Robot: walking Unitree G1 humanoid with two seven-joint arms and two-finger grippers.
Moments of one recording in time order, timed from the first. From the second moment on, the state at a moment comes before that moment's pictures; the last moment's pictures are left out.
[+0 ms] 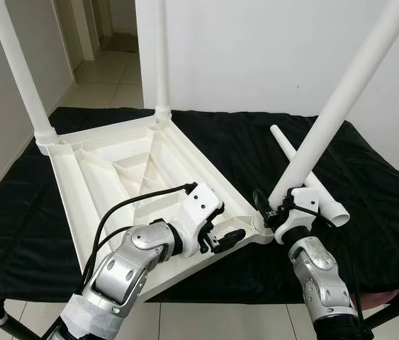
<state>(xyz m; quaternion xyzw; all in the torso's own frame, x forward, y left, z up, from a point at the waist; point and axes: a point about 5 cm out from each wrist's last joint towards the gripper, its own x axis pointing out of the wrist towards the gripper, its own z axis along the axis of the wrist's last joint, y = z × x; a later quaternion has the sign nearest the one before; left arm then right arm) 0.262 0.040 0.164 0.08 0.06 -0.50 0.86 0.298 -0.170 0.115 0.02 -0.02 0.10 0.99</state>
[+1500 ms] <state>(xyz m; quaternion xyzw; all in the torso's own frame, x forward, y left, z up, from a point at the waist) 0.266 0.038 0.175 0.08 0.03 -0.48 0.87 0.285 -0.147 0.120 0.07 -0.07 -0.08 0.99</state>
